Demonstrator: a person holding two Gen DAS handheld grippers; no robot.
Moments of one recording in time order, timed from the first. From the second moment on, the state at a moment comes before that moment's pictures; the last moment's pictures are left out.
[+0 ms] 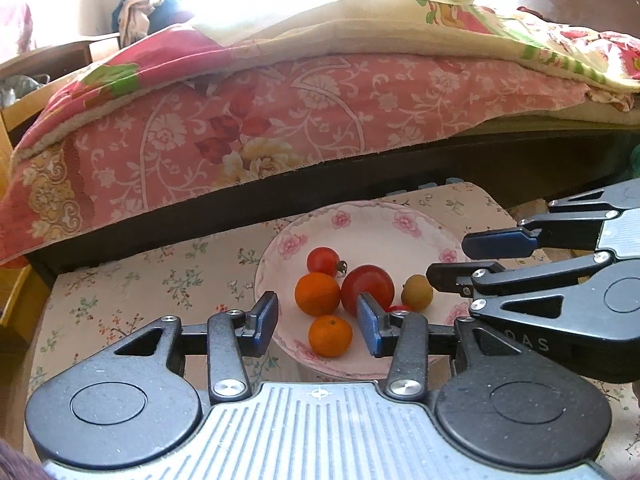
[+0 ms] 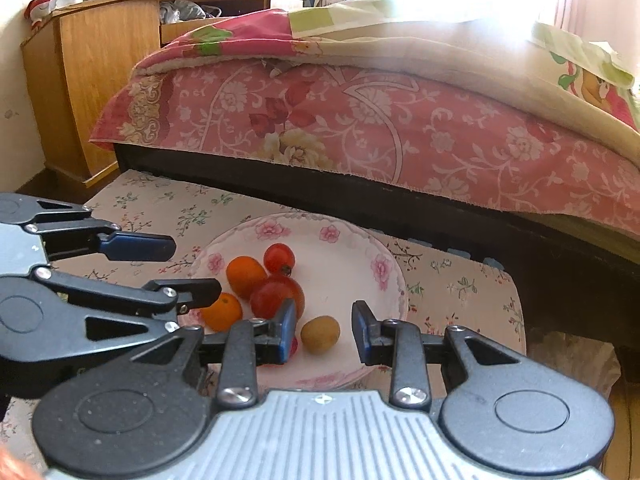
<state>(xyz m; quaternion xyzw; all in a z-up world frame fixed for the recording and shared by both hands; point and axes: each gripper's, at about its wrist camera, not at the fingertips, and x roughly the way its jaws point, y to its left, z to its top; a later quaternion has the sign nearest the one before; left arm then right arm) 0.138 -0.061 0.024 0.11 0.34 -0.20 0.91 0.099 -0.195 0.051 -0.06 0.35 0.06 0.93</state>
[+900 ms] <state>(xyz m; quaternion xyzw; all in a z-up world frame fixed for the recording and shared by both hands) 0.096 -0.051 0.030 0.12 0.35 -0.20 0.91 0.052 -0.187 0.050 -0.04 0.37 0.07 0.92</state>
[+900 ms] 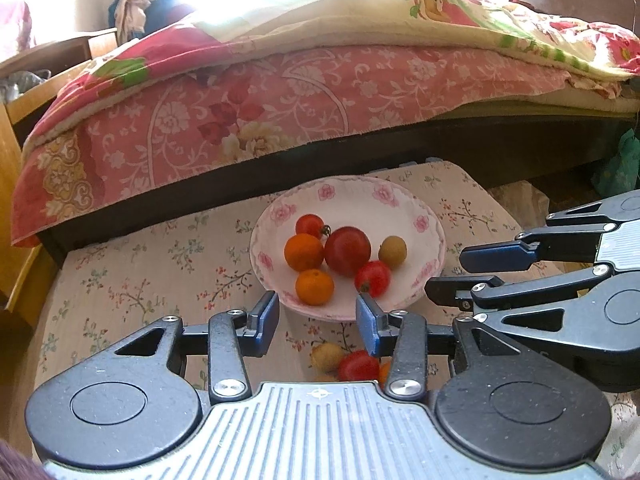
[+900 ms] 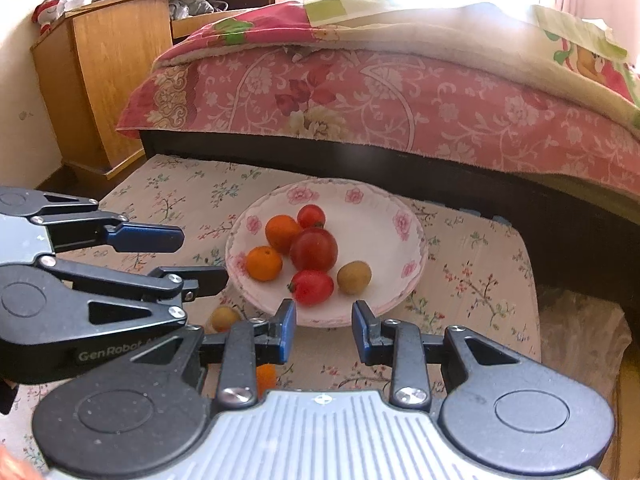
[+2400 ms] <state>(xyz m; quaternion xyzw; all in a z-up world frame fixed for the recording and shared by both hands) 0.078 -0.011 -0.008 0.12 0.42 -0.21 0.88 0.057 -0.152 -0.005 -0.06 0.45 0.15 0.88</state>
